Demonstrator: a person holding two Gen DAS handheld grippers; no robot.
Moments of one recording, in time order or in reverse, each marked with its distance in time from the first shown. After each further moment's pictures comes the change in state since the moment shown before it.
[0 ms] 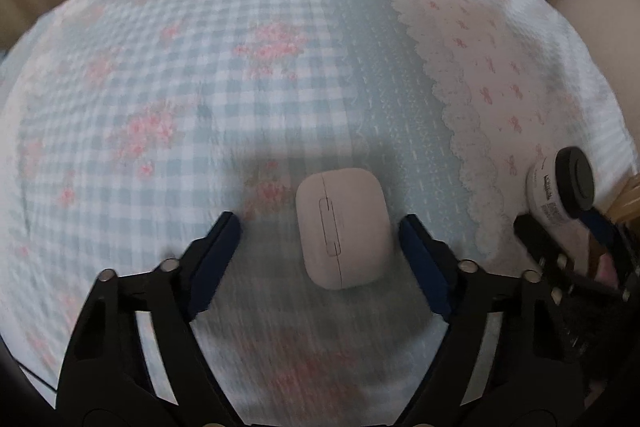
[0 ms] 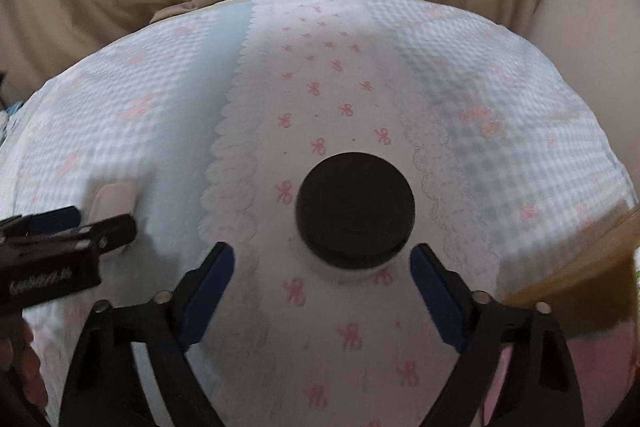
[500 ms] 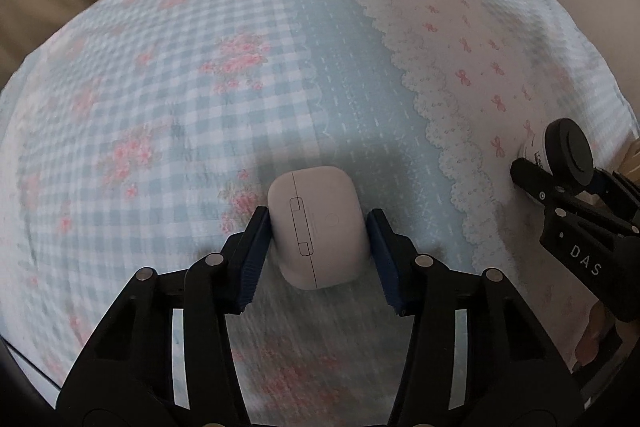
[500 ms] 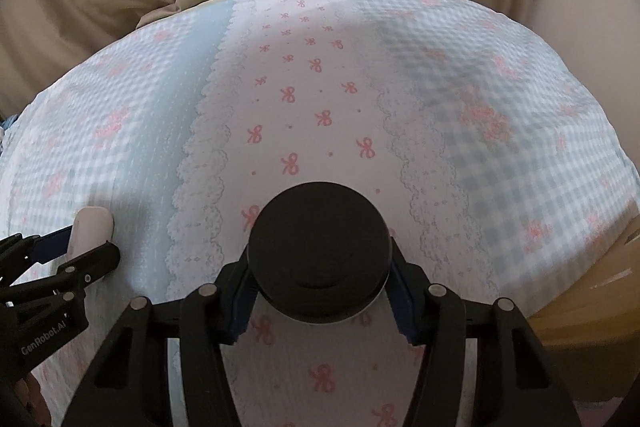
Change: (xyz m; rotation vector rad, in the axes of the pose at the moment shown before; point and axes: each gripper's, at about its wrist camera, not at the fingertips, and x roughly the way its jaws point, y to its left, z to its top) left arm -0.002 -0.017 0.001 0.099 -0.013 -0.008; right arm 0.015 -0.015 0.013 0.024 0.019 0.018
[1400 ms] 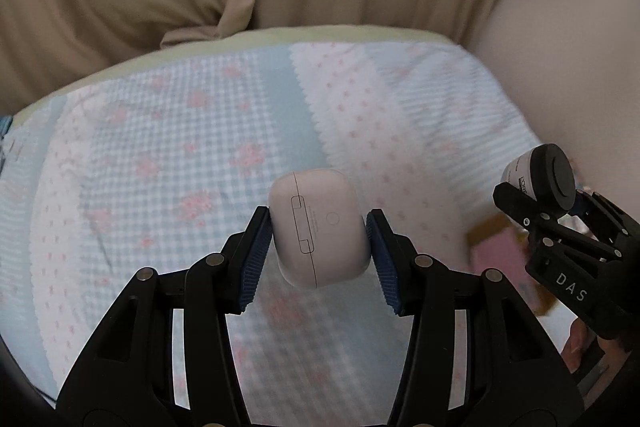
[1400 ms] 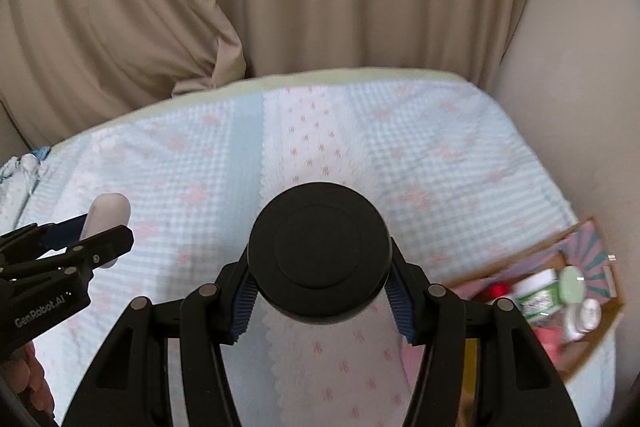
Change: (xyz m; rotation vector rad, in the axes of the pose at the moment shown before) left arm -0.208 0.000 0.023 0.000 -0.166 -0.137; right arm -0.200 0.006 0.028 -0.001 -0.150 0.004
